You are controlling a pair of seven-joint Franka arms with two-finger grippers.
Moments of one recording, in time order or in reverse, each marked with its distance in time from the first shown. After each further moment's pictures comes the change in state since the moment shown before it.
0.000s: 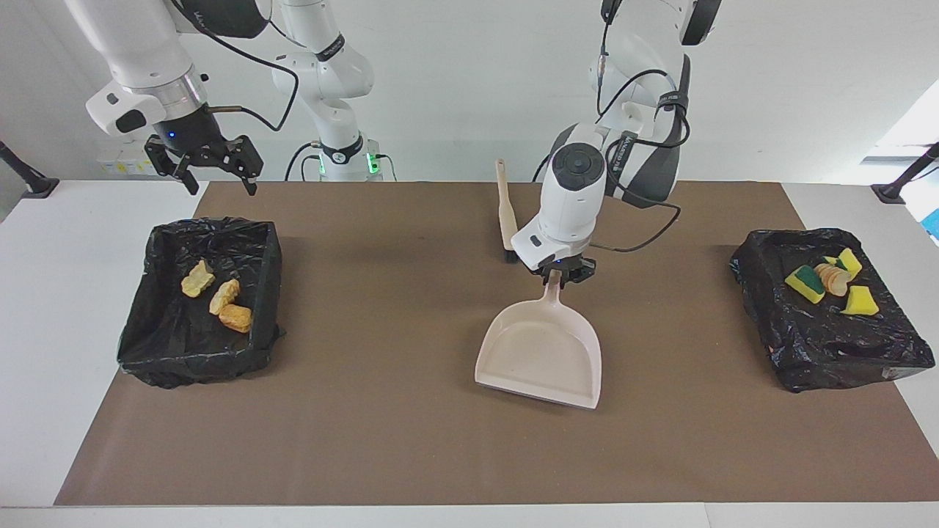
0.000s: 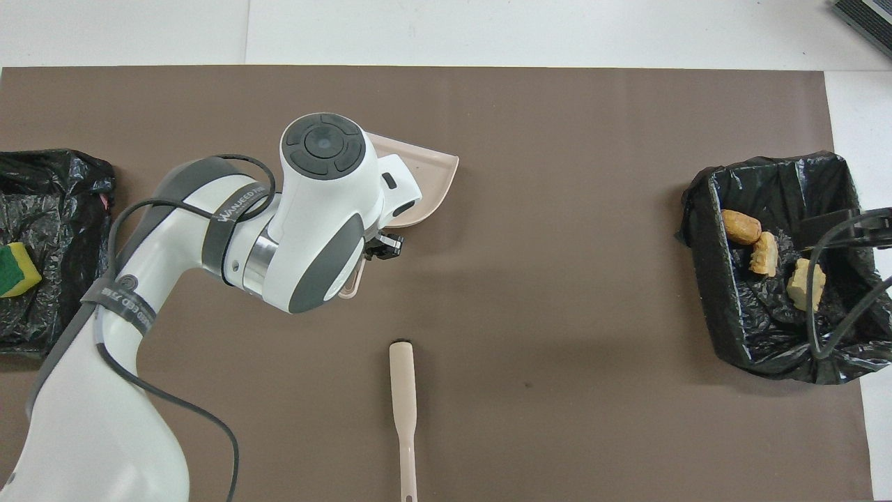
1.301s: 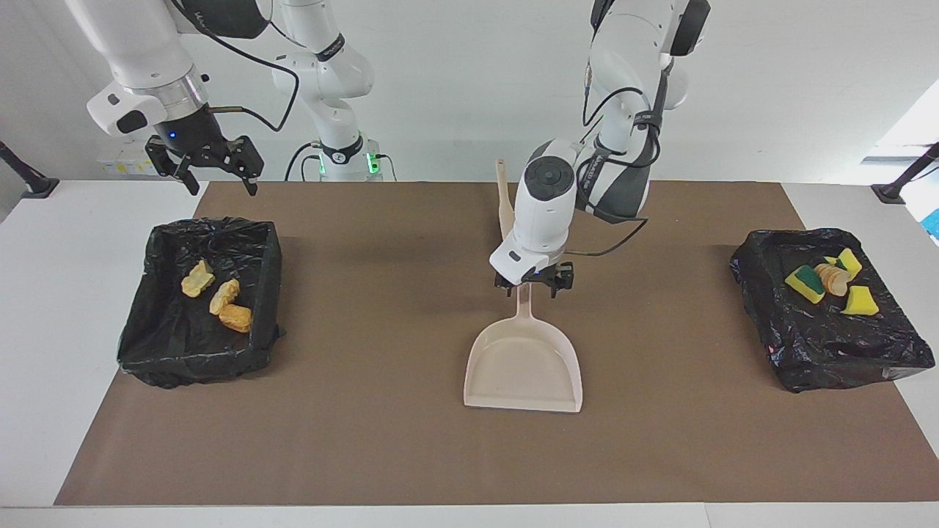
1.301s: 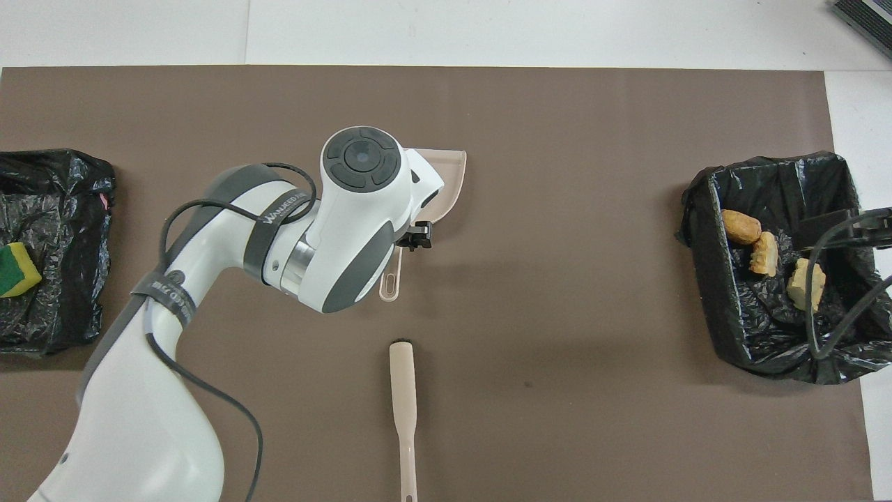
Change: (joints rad) left arm -0.043 0.000 0.052 0.008 -0.004 0.043 -0.213; right arm 0.001 0.000 0.000 -0.001 0.000 0.000 0.000
